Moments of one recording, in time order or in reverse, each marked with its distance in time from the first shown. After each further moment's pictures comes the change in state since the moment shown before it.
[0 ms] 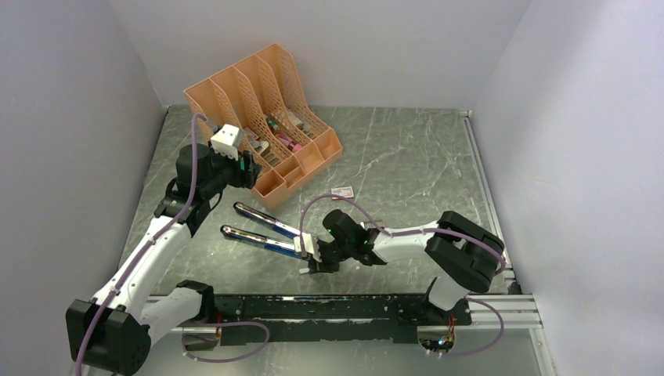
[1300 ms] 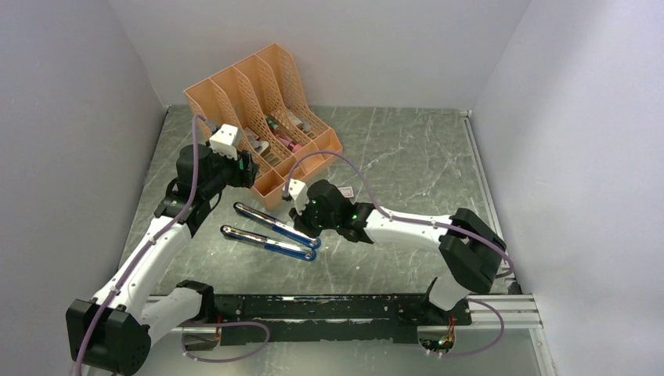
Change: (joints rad) left arm 0.000 0.000 -0.004 0.000 -0.046 0.000; right arm -0.015 -0.031 0.324 -0.185 0.427 0.467
